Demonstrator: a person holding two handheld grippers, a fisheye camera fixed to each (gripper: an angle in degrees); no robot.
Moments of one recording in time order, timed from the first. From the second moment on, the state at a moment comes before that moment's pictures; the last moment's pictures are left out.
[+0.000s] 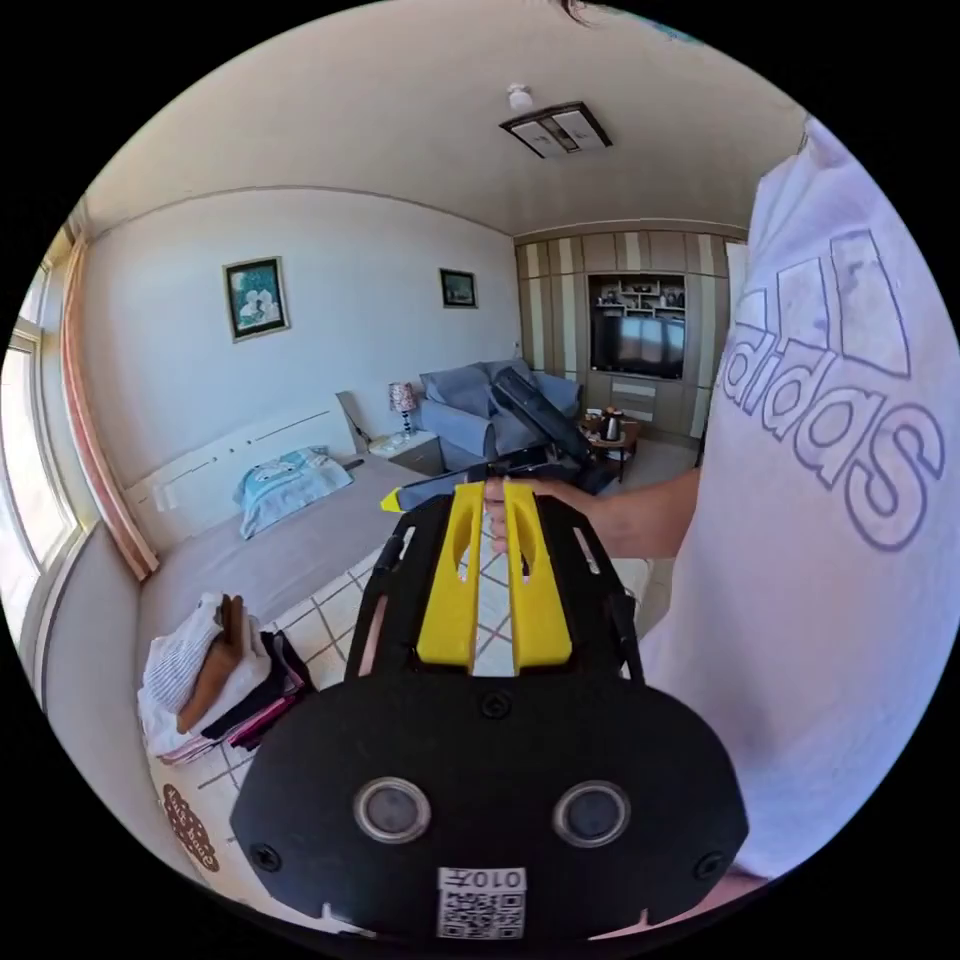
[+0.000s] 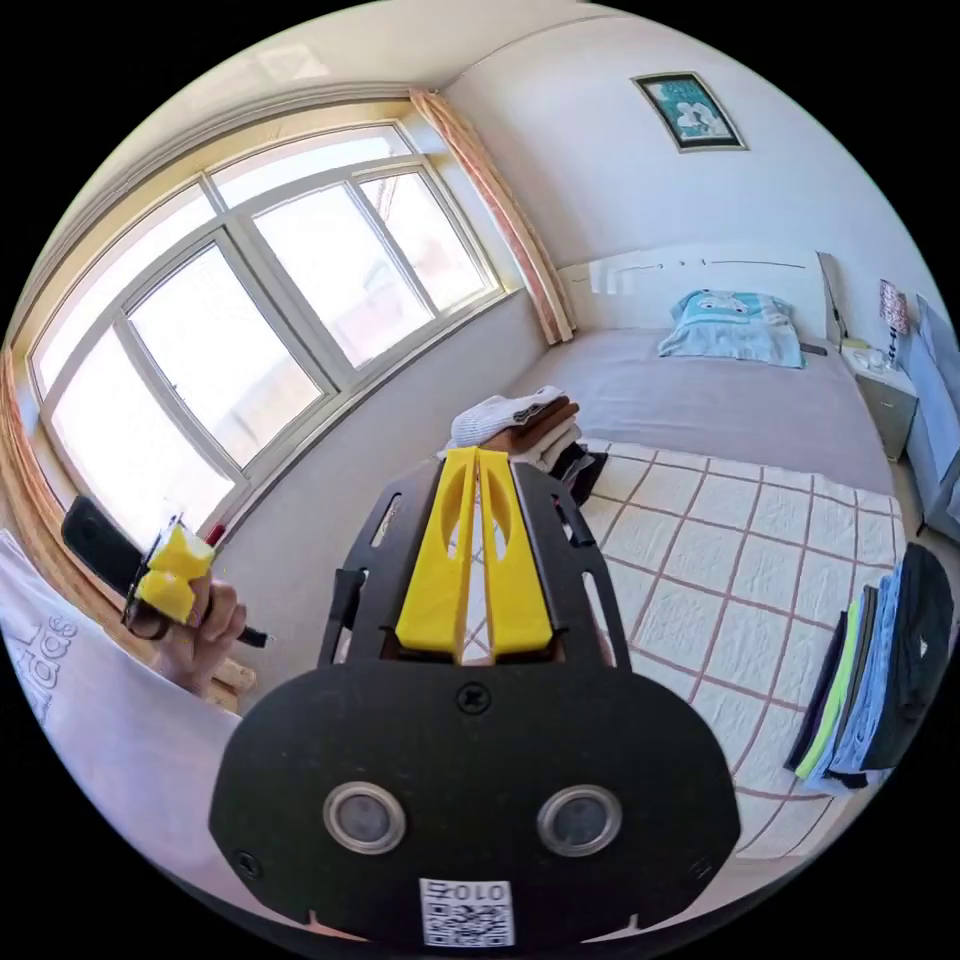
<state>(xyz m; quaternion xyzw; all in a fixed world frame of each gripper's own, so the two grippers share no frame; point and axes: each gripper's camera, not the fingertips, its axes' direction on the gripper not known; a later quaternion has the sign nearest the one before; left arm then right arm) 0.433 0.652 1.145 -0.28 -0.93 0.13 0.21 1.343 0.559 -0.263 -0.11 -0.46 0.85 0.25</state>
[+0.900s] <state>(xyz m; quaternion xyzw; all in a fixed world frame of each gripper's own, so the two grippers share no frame) 0.887 0.627 1.248 -0.03 -0.96 0.22 -0.15 1.505 0.454 -0.158 0.02 -0.45 0.80 0.39</state>
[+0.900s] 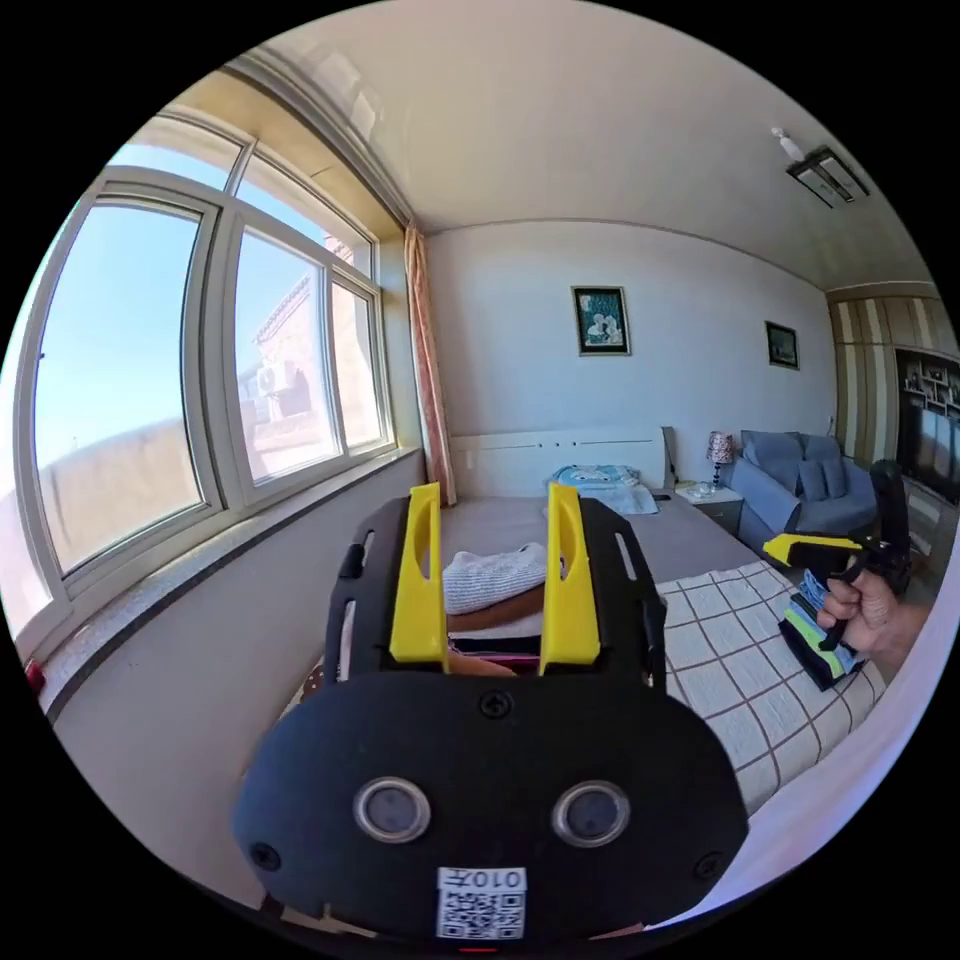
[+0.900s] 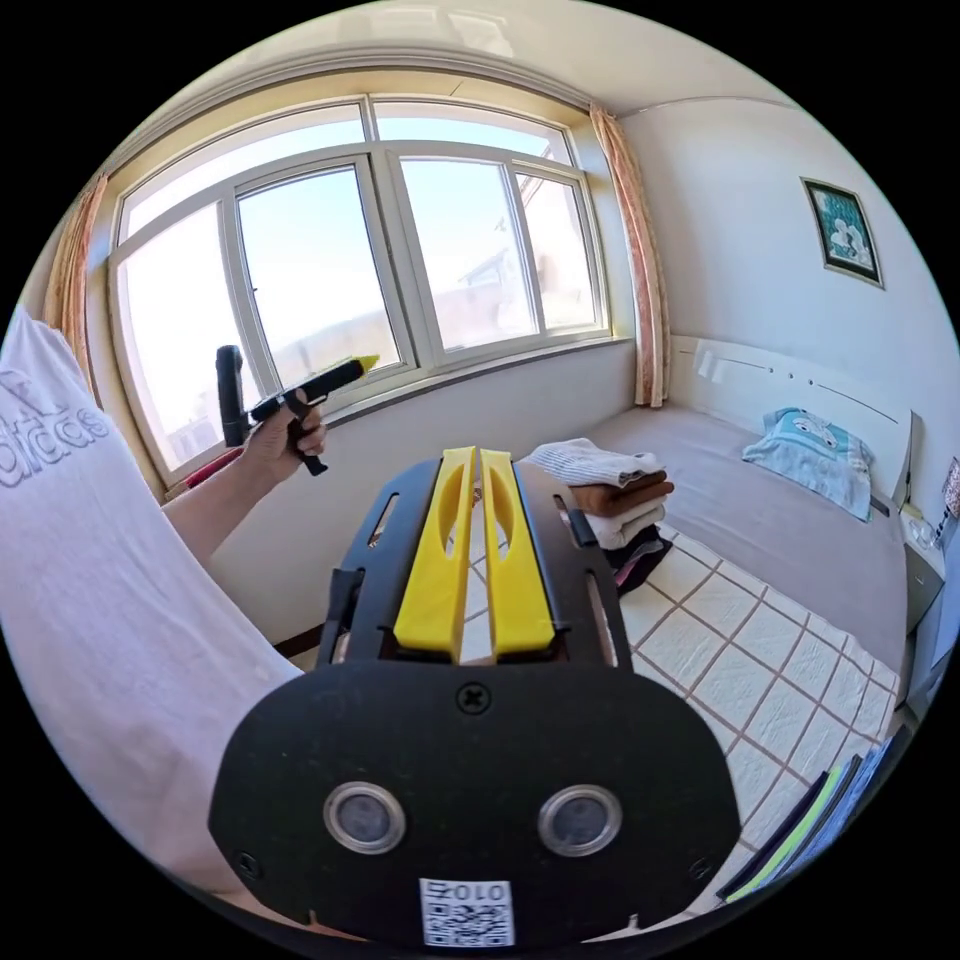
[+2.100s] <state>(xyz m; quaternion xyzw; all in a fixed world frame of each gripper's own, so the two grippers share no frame) 1.351 0.332 0.783 0.23 -0.91 -0.09 0.33 1.567 0.420 -0.121 -0.28 -0.40 0.78 0.40</state>
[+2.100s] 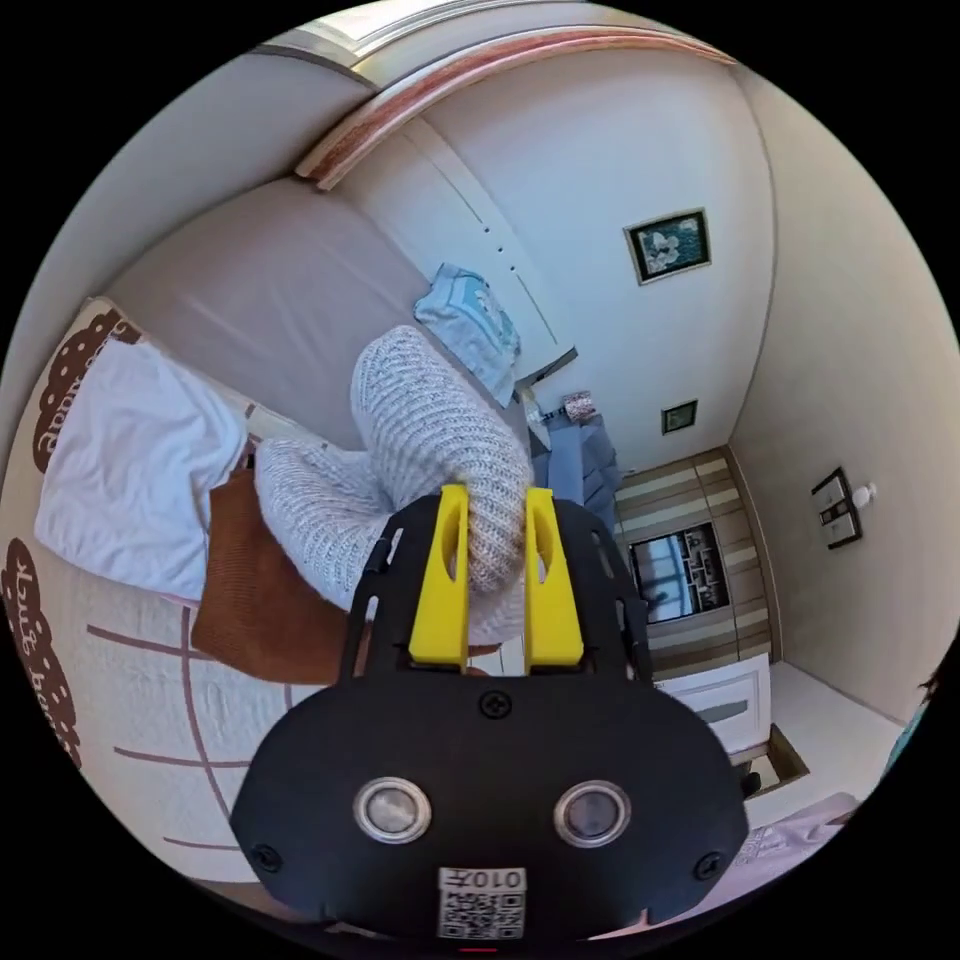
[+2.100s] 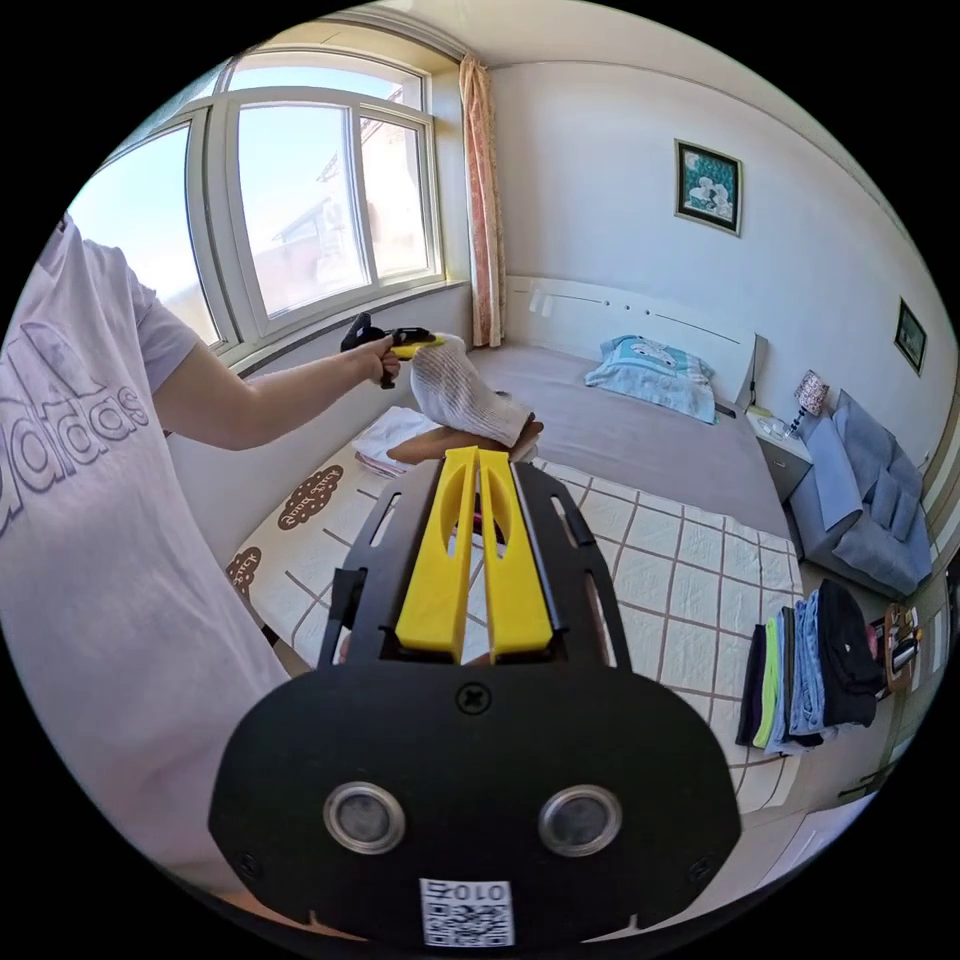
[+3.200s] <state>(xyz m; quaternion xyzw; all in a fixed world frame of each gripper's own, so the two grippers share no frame) 0.866 0.474 1.073 -0.19 -0.66 -0.06 0.73 1.461 0.605 -0.171 0.42 -0.54 0.66 0.30</state>
